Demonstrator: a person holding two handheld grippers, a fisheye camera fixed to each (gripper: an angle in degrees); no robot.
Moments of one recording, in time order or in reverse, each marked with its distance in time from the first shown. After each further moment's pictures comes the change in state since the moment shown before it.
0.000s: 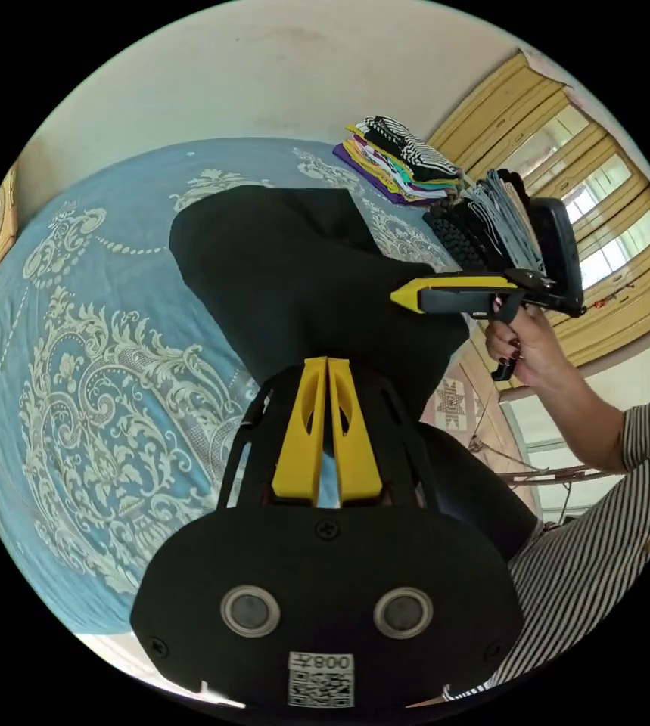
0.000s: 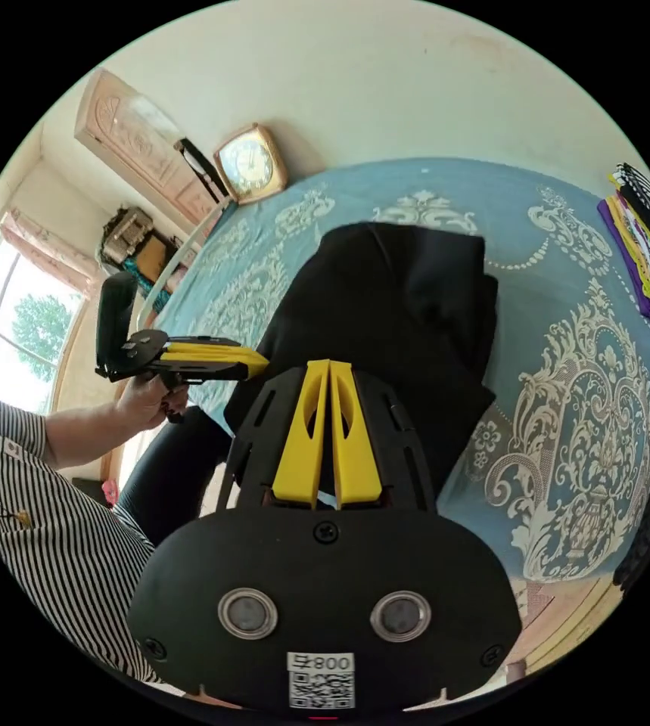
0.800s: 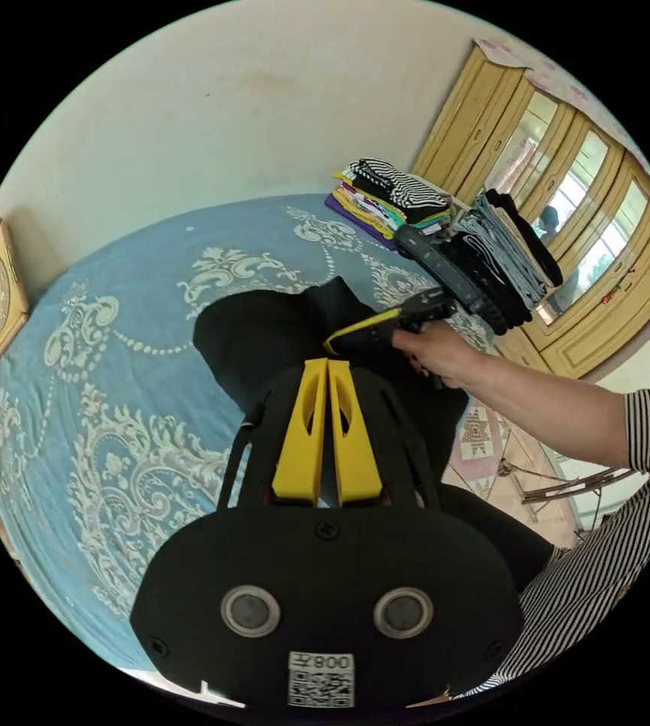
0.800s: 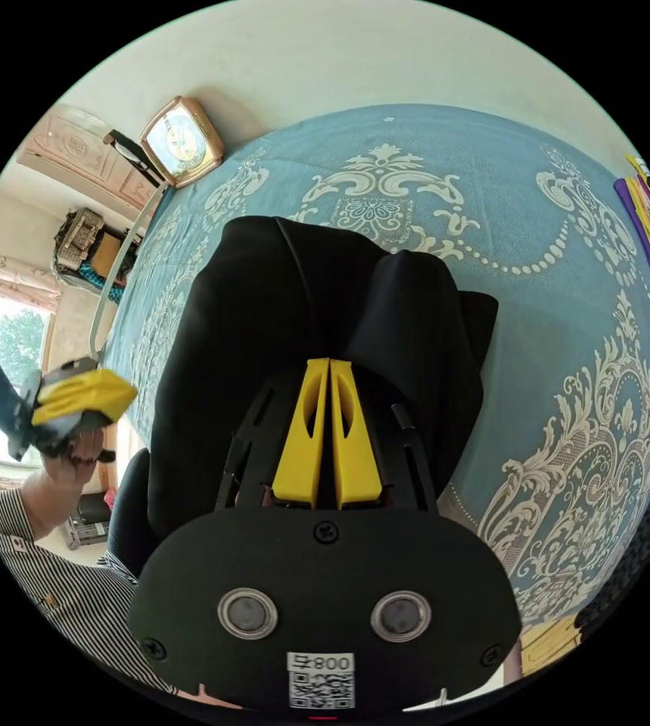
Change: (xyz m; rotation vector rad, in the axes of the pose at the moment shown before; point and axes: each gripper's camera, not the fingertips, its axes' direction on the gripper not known) left arm 0.078 -0.087 0.026 0.146 -0.101 0.097; right arm 0.019 -0.122 0.064 -0.115 0.067 0.093
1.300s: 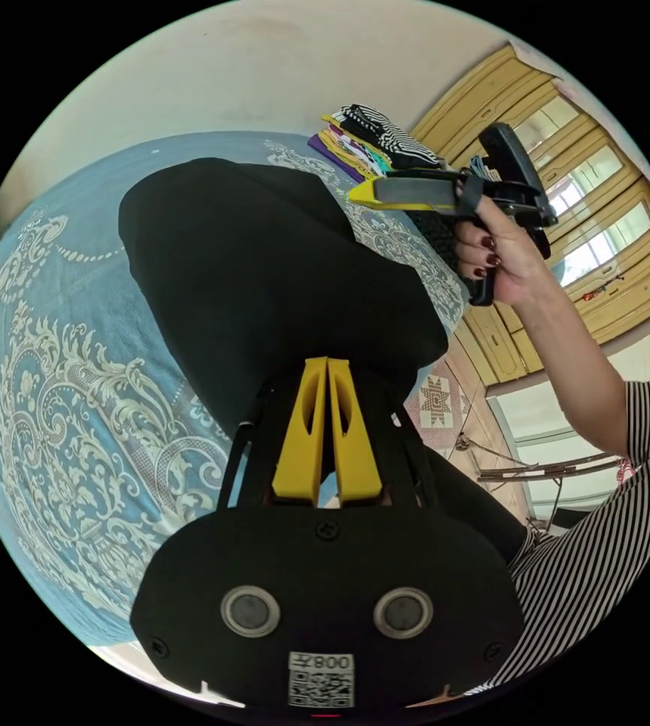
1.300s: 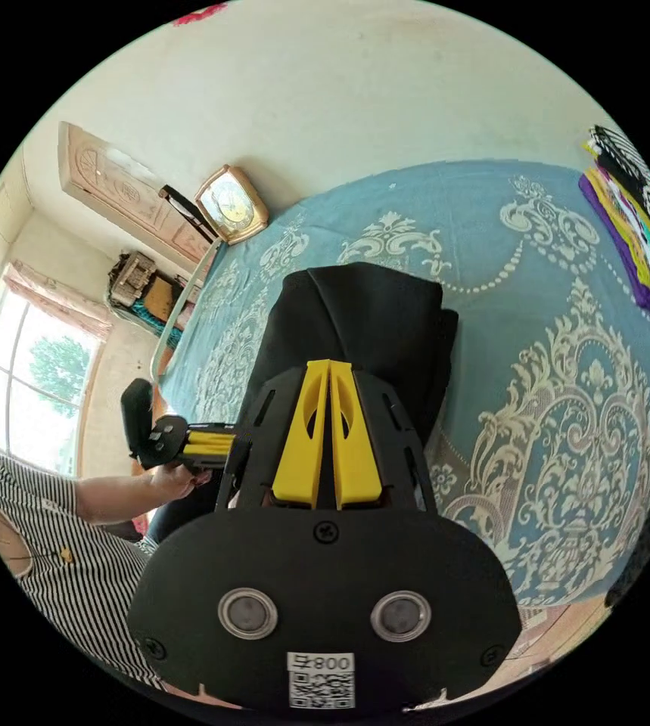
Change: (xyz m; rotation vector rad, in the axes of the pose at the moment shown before) left arm 0.041 0.047 0.055 -0.142 0.174 -0.078; right arm 0.024 0.037 -0.131 0.197 -0.157 0.011
